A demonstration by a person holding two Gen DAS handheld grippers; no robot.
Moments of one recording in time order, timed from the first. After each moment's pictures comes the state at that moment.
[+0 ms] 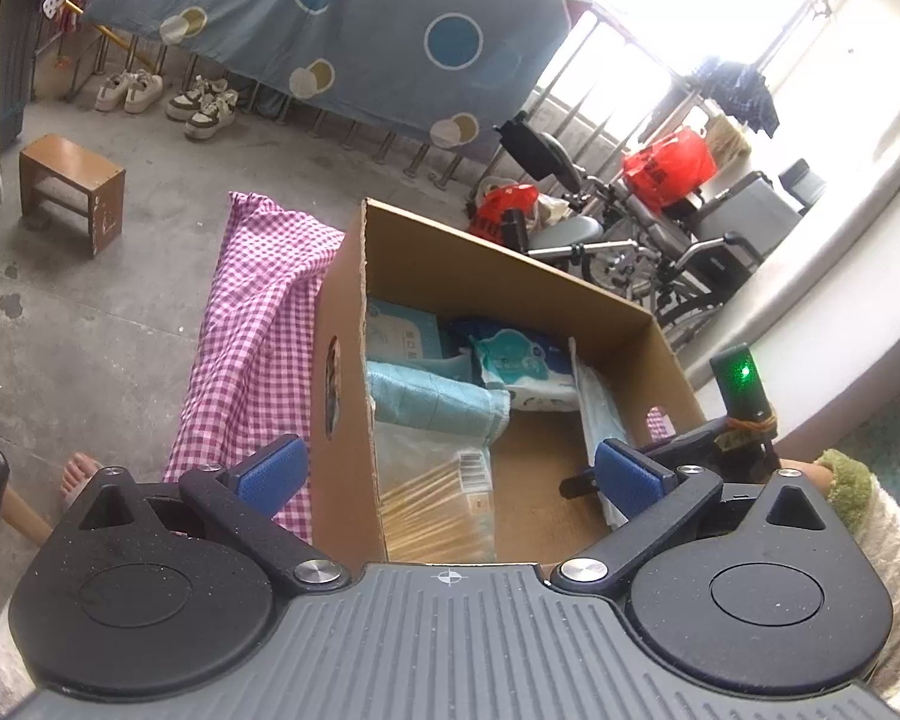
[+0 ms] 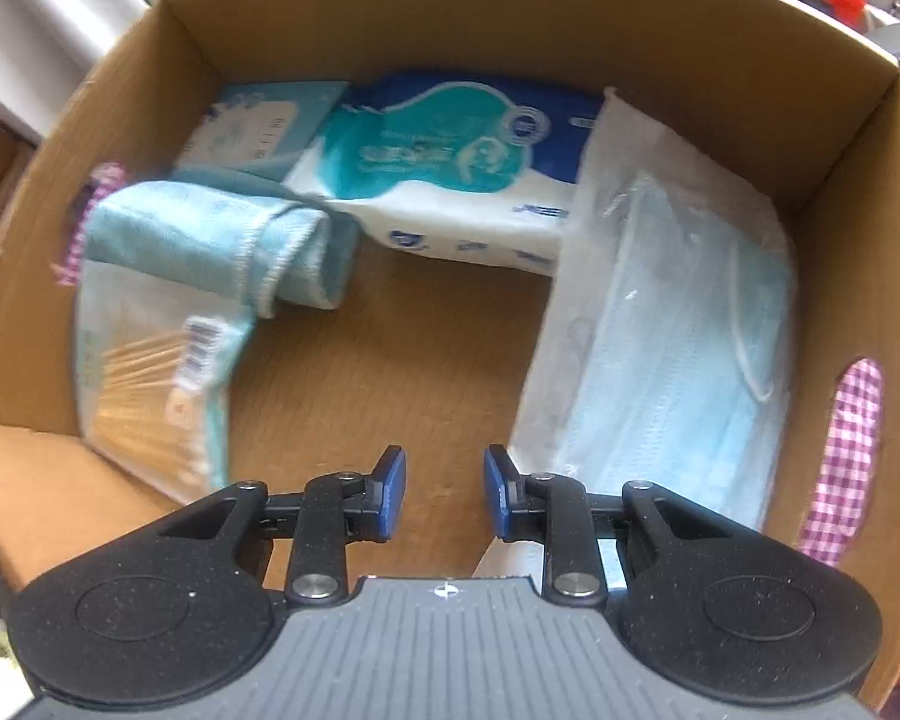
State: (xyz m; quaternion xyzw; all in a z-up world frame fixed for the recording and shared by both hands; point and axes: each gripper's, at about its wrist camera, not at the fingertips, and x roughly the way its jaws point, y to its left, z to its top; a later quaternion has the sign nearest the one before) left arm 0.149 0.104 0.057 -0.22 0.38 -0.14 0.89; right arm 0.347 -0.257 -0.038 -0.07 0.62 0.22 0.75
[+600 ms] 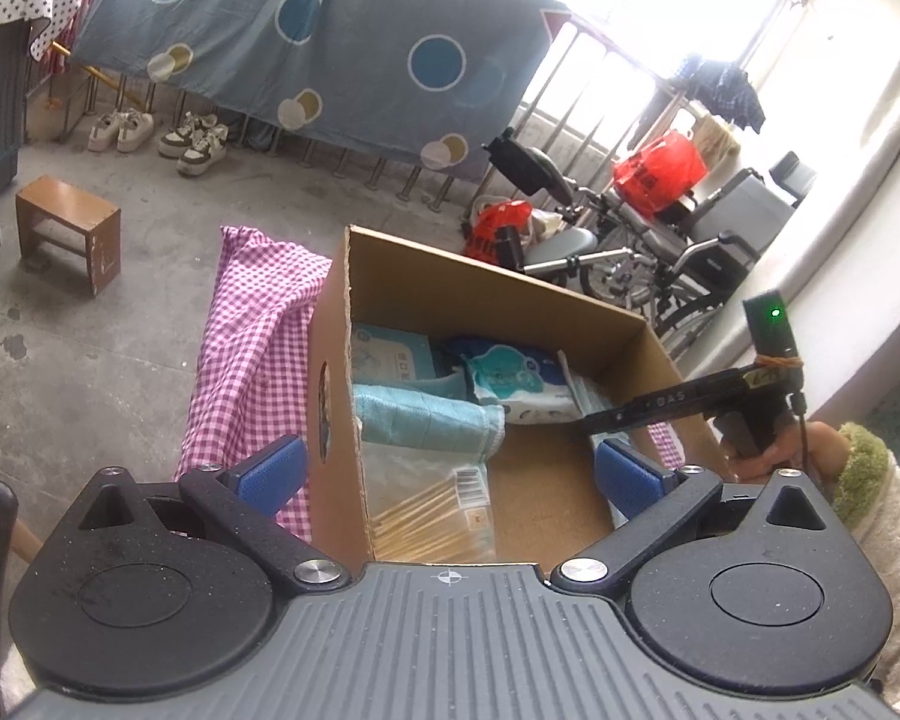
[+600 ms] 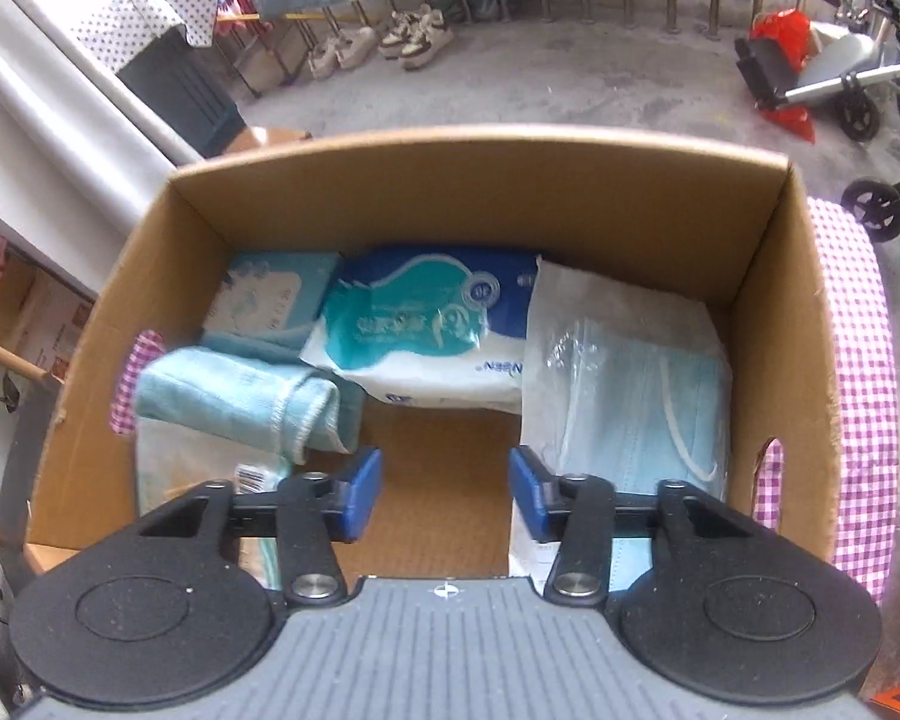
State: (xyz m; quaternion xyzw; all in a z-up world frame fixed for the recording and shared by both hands) left arm 0.138 0.098 0.067 -0.19 0.36 -0.14 0.90; right arm 0.349 -0.284 0.030 0.02 0.54 0.23 0.81
